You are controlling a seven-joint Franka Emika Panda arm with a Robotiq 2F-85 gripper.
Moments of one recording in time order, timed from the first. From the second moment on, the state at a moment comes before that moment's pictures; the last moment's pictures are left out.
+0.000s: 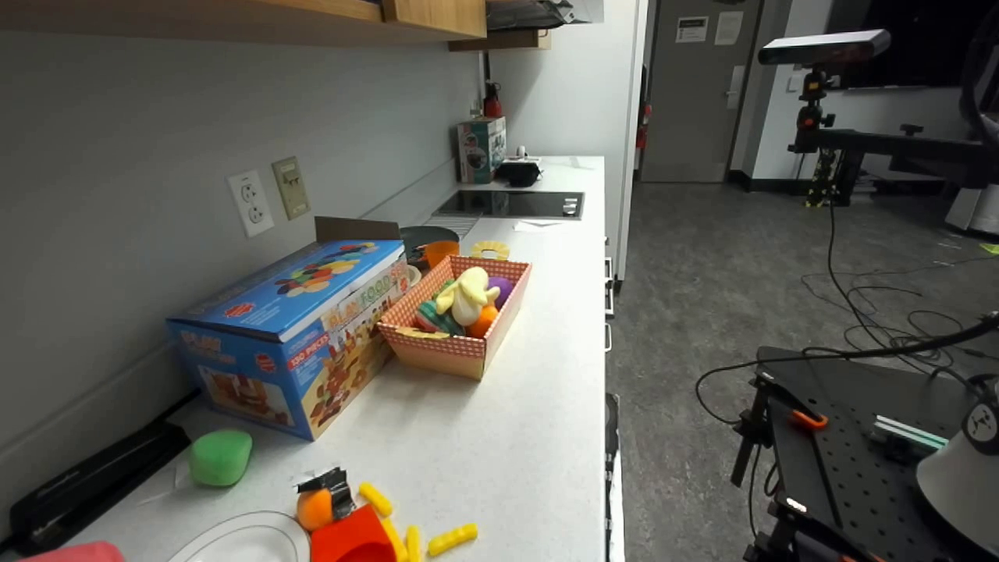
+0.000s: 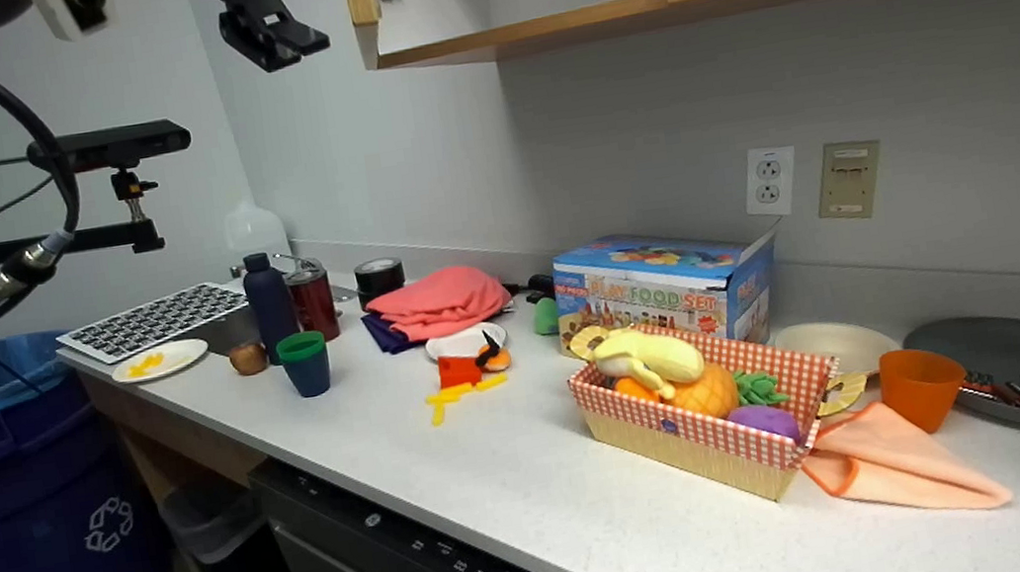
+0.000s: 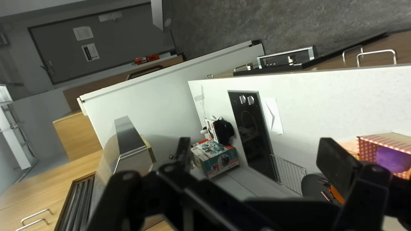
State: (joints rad) arm 0.15 -0.54 0.39 -2.21 -0.89 1.31 0.55
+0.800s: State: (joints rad) arm 0.18 -0.54 0.37 -2.21 -0.82 1.27 0.55
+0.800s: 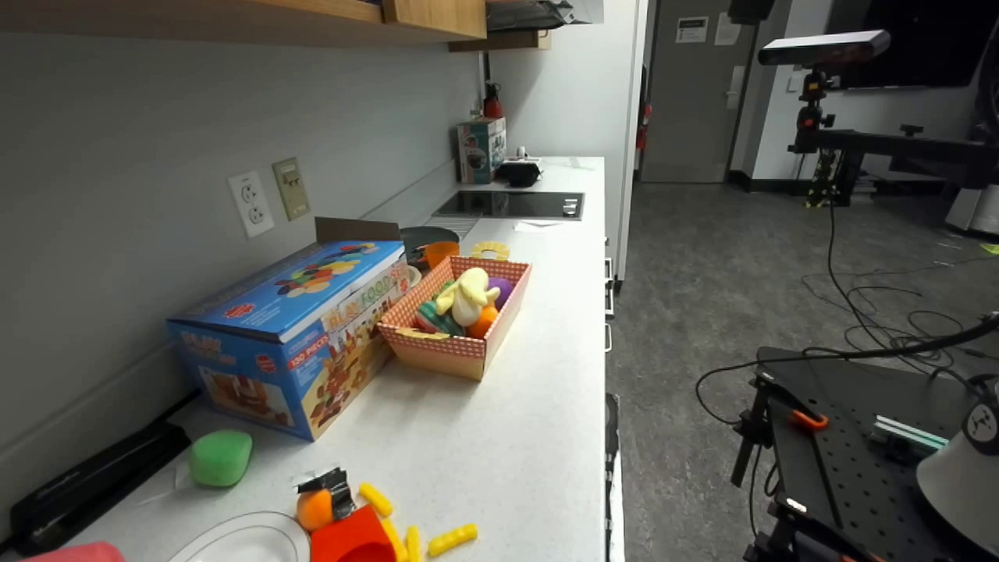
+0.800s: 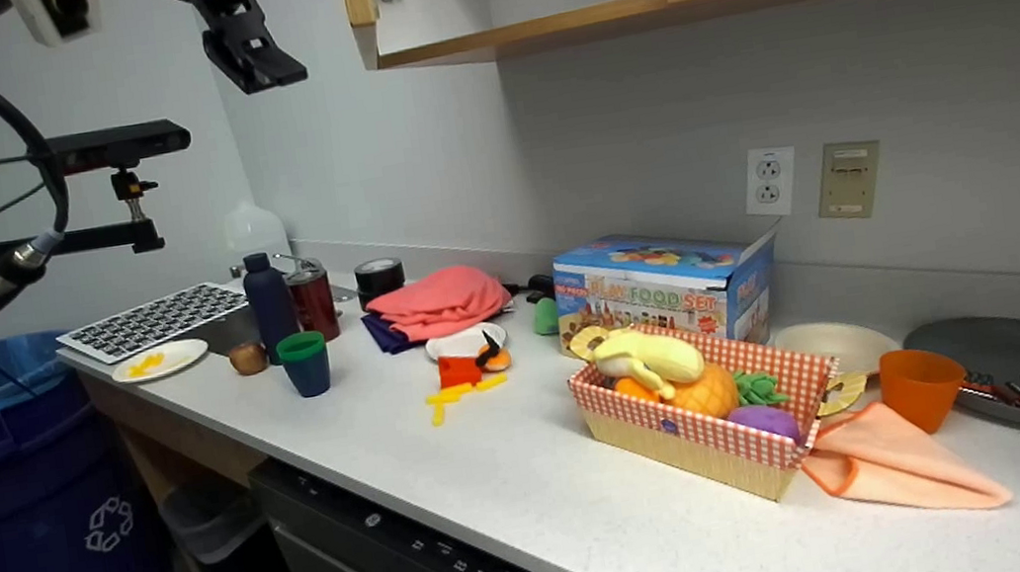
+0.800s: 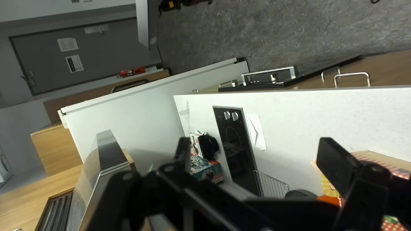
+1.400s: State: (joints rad) arm 0.22 -0.57 0.36 -2.11 -0.73 1.28 0.55
